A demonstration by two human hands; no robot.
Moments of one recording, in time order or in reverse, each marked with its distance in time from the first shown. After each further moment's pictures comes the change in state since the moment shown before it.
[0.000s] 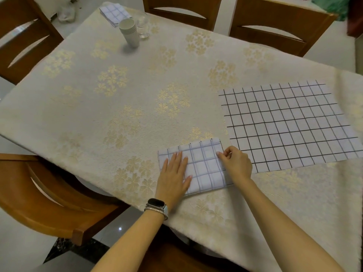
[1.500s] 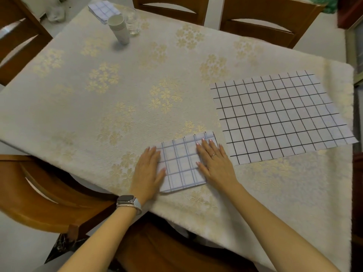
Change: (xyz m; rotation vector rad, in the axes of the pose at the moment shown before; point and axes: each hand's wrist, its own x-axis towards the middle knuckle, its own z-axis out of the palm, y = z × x) left_hand -0.022 -0.041 -0.030 -0.212 0.030 -0.099; right_hand -0.031 0.021 0.035 -0.374 -0.110 -0.599
